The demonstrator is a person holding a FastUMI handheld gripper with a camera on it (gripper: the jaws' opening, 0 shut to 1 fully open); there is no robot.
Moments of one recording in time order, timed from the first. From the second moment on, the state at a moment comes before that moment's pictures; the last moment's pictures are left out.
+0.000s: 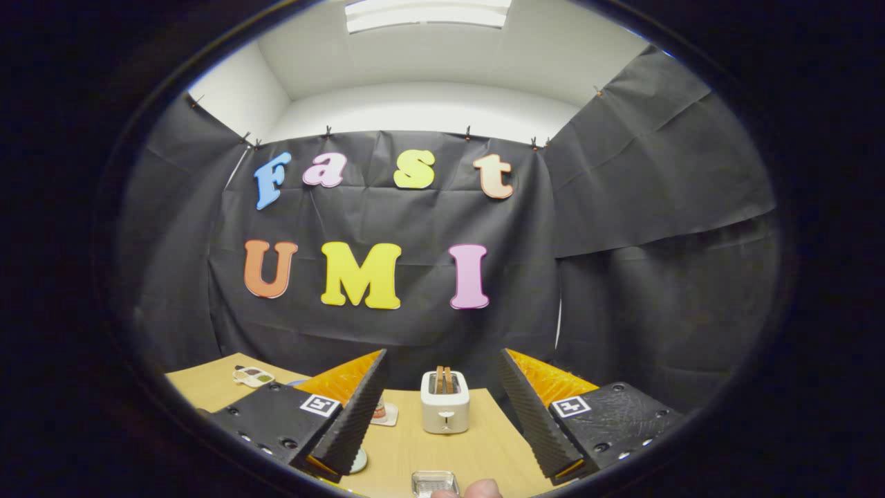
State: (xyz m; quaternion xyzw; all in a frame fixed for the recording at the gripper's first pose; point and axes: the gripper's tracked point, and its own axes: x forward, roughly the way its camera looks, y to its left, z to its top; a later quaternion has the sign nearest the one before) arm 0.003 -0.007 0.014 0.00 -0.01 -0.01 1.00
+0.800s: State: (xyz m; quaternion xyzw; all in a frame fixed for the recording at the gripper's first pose) arm 0.003 0.031 0.002 -0.01 0.02 0.03 1.00
